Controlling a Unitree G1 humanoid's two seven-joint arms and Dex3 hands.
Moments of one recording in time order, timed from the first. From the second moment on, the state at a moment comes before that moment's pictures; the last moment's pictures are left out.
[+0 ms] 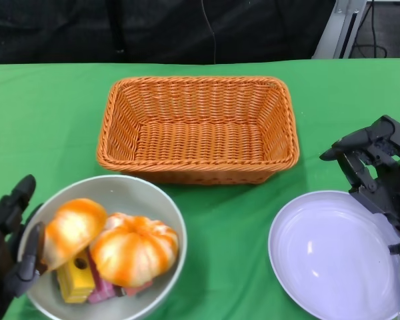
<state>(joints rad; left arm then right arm) 0.06 0.14 0.21 0.28 -0.28 -0.26 -0.33 -0.24 -0.01 -0.14 0.46 0.25 -0.68 0.34</state>
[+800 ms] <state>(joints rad) 0.12 0.07 0.15 0.13 -0.28 -0.22 -0.32 -0.23 0.00 -0.14 0.46 0.23 -0.69 0.33</state>
